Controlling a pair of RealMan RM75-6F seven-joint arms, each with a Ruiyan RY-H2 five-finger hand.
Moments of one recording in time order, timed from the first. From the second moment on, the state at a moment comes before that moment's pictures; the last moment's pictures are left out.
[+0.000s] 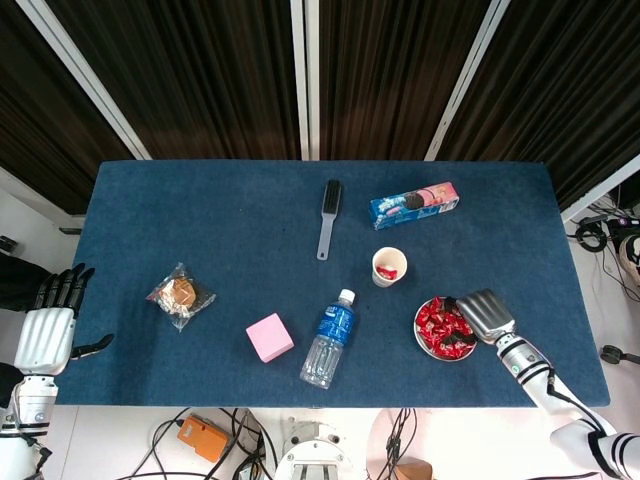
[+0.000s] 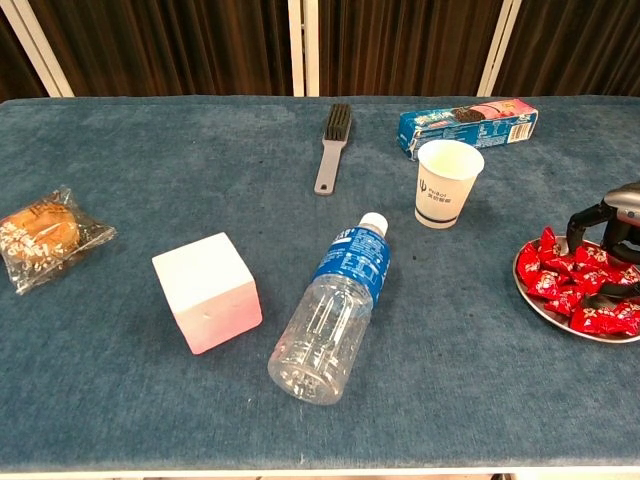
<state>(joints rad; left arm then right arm) -0.10 -1.25 -0.05 -1.53 1.46 1.48 0.04 0.49 -1.36 -0.04 -1.33 -1.50 0.99 -0.01</state>
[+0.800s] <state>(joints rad) -0.11 -1.24 -0.06 -1.54 1.46 1.47 0.05 0.66 -1.28 0.17 -1.47 -1.43 0.95 0.01</state>
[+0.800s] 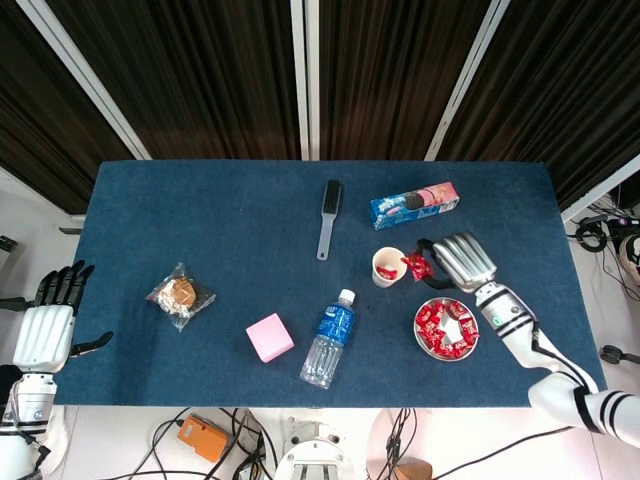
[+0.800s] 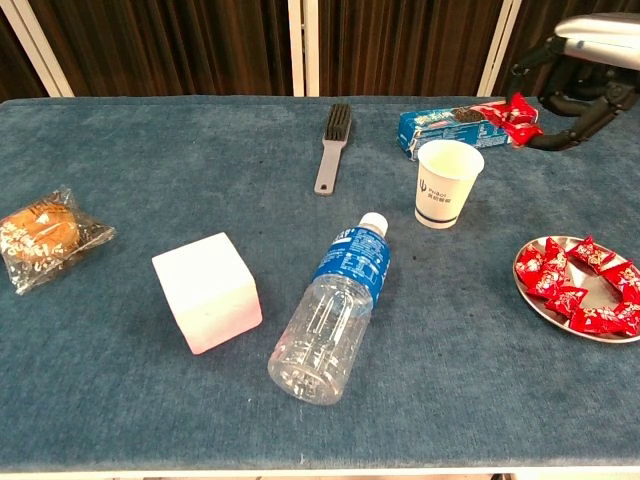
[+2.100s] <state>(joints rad) -0.10 -1.25 -0.06 -1.52 1.45 1.46 0.03 0.79 -1.35 0.19 -1.46 -1.26 0.81 -0.08</state>
